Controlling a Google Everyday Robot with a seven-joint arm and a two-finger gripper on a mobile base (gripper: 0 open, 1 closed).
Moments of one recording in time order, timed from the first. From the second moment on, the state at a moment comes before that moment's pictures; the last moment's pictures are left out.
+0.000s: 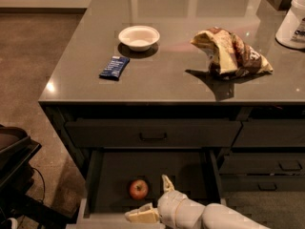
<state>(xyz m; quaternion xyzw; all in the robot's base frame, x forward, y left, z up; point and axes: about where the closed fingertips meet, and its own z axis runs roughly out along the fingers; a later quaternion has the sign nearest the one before) 0.399 0.013 0.546 -0.30 0.79 0.29 0.45</state>
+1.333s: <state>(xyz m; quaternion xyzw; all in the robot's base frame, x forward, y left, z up) 0.476 0.013 0.515 -0.38 0.76 0.24 0.47</state>
